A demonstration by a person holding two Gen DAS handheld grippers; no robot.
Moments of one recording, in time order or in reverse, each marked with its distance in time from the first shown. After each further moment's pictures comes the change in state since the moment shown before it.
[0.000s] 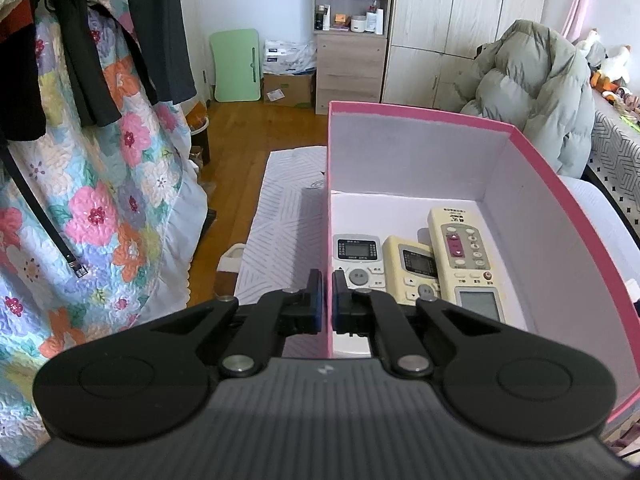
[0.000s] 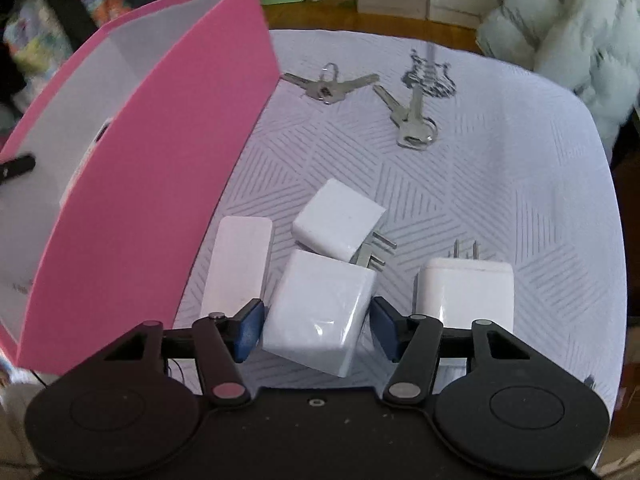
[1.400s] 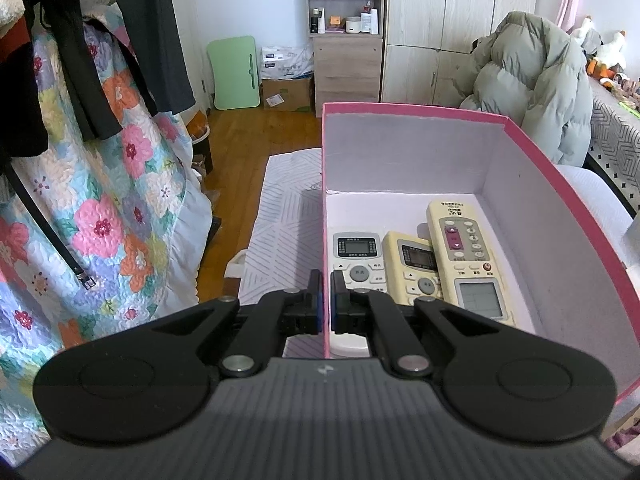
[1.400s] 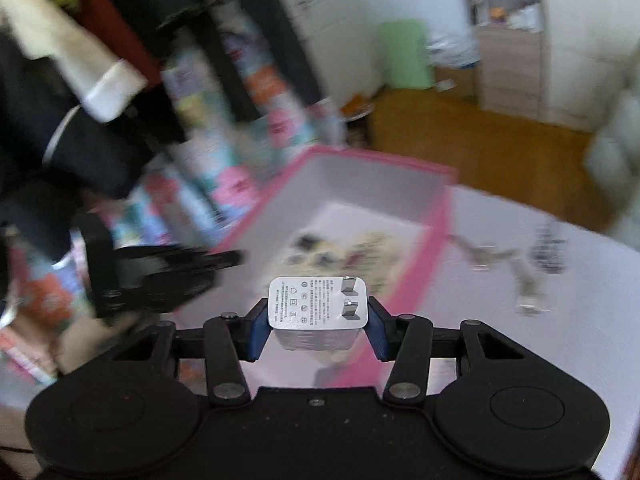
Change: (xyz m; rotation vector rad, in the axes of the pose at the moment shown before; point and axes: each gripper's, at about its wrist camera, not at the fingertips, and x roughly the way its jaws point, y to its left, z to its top) left arm -0.005 -0.006 -0.002 0.043 -0.007 0.016; right arm -0.113 0.088 0.051 -0.190 -0.177 0.385
